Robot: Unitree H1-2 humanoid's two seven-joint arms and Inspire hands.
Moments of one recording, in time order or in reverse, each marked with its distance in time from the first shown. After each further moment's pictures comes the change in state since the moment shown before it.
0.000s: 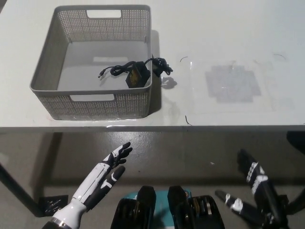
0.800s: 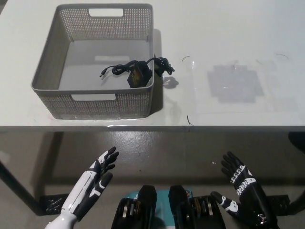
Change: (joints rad) left_arm 0.074 -0.036 0.068 0.022 -0.032 -0.066 0.019; right_arm -0.054 -0.006 0.018 0.134 0.157 -0.101 0.088
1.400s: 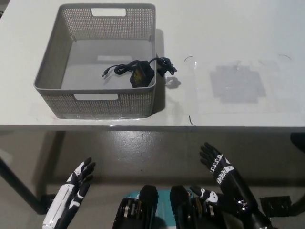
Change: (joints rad) left_arm 0.086 -0.008 0.085 -0.016 -0.001 -0.014 0.031; right_arm -0.108 0.001 0.071 0.079 -0.006 0.001 0.029
